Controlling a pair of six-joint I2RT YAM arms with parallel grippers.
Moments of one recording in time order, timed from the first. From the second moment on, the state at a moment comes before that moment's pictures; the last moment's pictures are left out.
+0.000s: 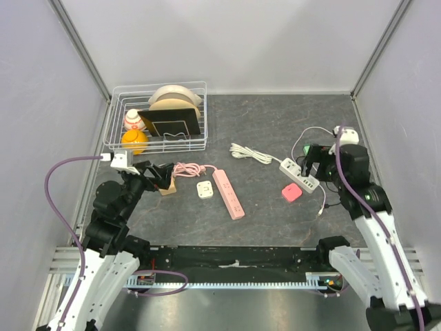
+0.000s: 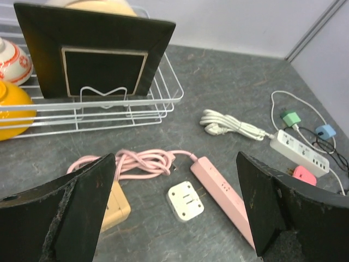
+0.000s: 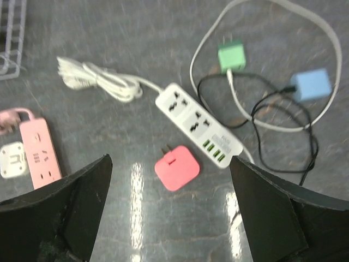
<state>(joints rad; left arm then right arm) -0.32 0.38 0.59 -0.25 -0.02 -0.32 0.16 0.70 0.88 -0.64 0.05 0.25</state>
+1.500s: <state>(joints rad) -0.32 0.43 0.59 -0.31 0.09 -0.32 0.33 1.40 0.74 -0.49 0.01 0.32</state>
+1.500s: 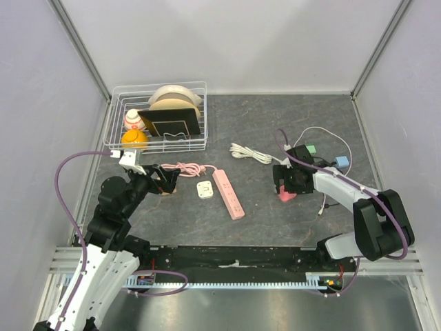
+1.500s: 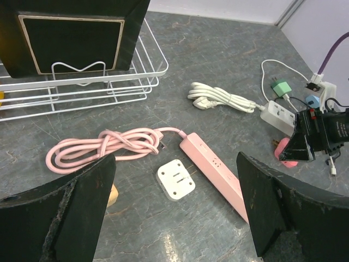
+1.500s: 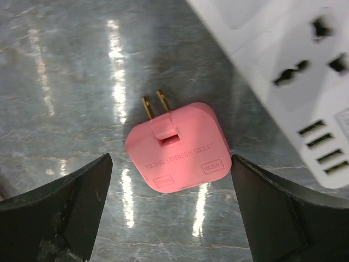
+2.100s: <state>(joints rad) -0.32 0.43 0.59 -0.31 0.09 -0.32 0.52 1.44 0.74 -0.49 0.16 0.35</state>
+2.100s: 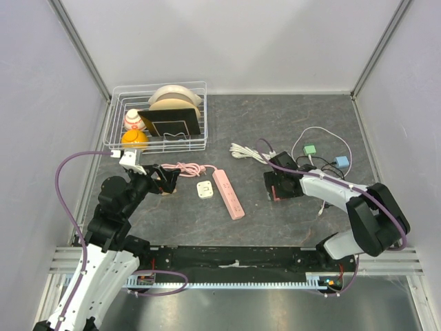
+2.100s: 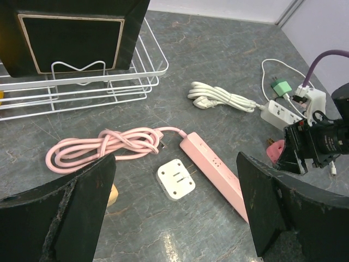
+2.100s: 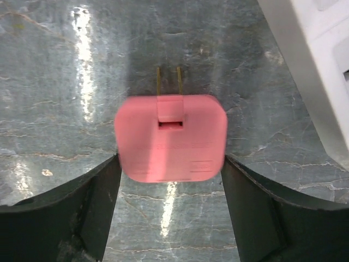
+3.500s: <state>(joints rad) -0.49 1.00 0.60 0.08 0.58 -0.77 0.86 1.06 0.84 -0.36 0.11 0.21</state>
